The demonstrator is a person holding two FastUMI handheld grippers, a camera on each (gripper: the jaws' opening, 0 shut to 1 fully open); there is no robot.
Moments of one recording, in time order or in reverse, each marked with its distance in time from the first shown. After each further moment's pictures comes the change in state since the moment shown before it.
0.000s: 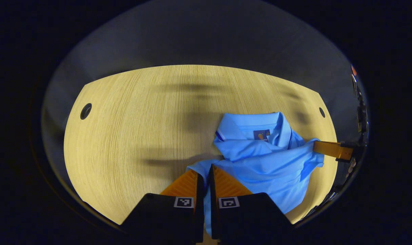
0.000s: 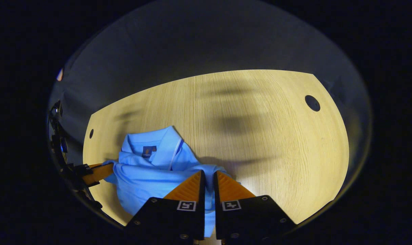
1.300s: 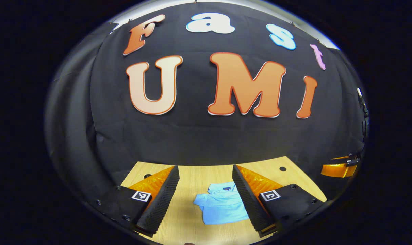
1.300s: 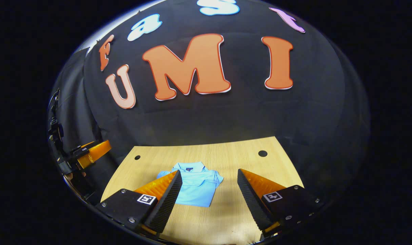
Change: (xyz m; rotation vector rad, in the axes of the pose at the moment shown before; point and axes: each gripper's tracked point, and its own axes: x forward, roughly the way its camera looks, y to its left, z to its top) left arm -0.393 -0.069 0.000 0.069 -0.879 0.076; right arm -0.381 -0.007 -0.052 -0.092 -0.662 0.080
